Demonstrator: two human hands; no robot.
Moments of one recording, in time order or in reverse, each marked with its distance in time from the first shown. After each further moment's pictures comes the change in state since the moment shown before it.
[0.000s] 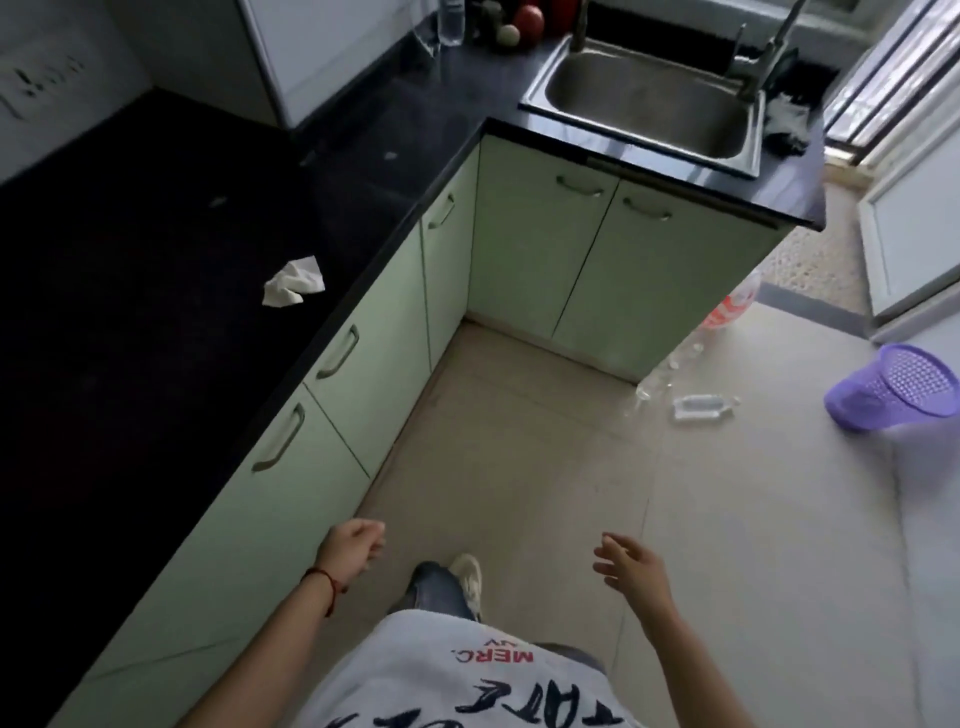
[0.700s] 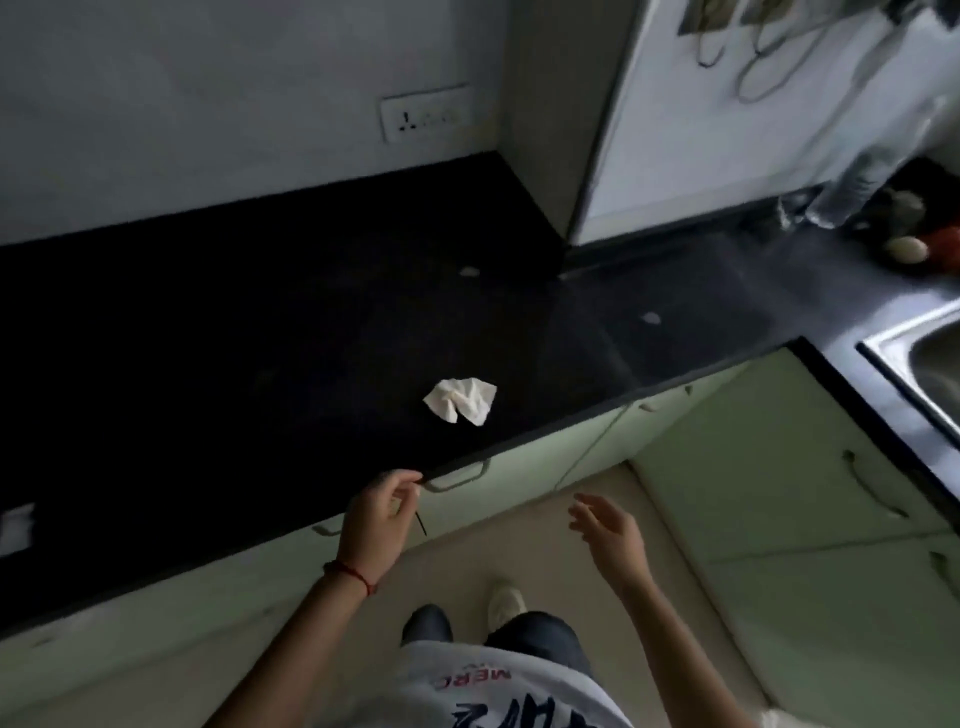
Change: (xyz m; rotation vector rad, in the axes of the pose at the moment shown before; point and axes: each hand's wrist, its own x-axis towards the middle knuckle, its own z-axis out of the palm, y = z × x) left_hand 0.058 0.182 -0.060 -0.137 0.736 0.248; right_hand 0.160 -0.327 0.217 -0.634 -0.649 -0.606
